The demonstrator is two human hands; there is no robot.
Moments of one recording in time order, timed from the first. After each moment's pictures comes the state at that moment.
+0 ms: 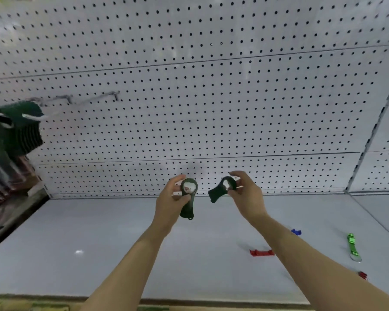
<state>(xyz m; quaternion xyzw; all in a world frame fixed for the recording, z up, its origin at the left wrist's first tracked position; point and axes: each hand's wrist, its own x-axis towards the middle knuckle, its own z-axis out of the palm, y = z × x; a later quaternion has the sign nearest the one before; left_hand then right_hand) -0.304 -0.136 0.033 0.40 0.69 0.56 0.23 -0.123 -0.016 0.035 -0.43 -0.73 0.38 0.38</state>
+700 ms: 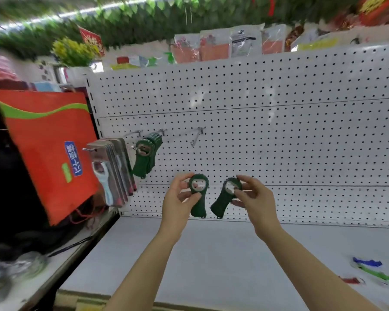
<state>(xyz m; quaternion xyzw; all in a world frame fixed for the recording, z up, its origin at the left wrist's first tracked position) -0.428 -0.305 0.135 0.42 0.58 0.69 0.16 -0.269 -0.196 0.136 -0.25 -0.60 0.56 0.51</state>
